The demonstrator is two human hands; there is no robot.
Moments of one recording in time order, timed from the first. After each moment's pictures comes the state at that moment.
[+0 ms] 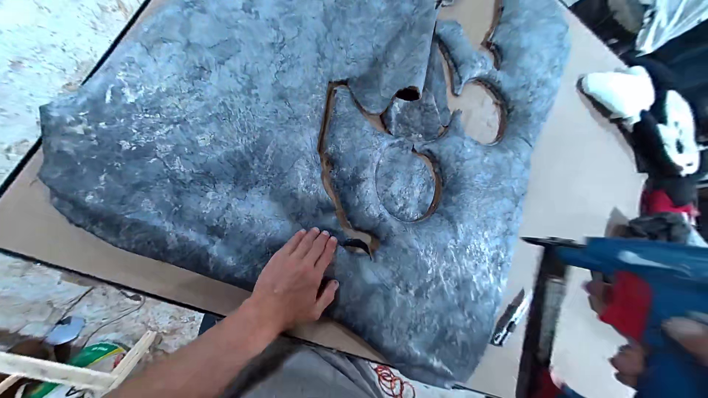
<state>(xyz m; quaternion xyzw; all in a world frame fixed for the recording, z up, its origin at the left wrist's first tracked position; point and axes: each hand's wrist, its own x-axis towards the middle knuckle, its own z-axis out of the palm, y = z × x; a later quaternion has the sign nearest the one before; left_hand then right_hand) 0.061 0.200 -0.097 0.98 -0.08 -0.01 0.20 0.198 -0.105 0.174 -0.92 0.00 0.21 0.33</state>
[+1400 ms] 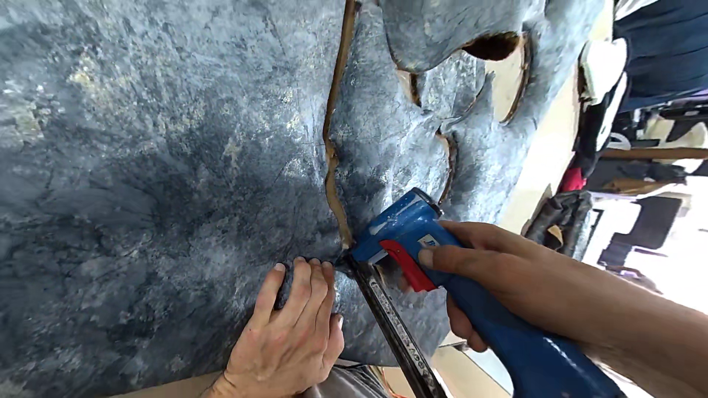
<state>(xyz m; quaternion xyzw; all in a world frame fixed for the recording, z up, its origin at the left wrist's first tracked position) 0.066 0.195 -0.103 0.97 0.00 0.07 0.21 0.289 0.105 0.064 -0.75 0.27 0.58 0.17</state>
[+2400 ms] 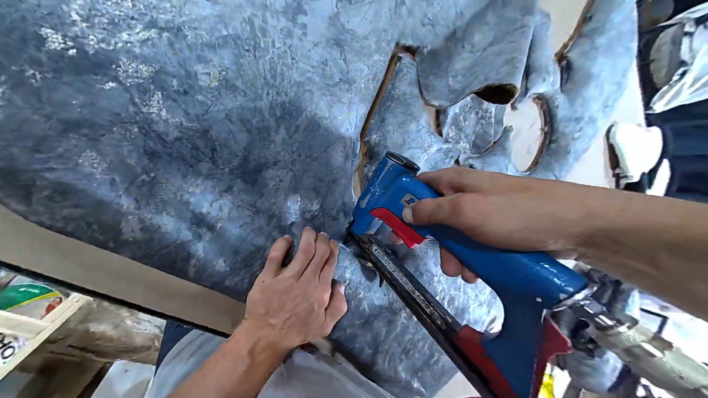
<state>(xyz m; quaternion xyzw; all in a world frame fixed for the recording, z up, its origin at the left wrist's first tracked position) 0.053 0.178 -0.107 0.97 0.12 0.10 0.17 0.302 0.163 0.058 -0.78 0.02 0.63 0.02</state>
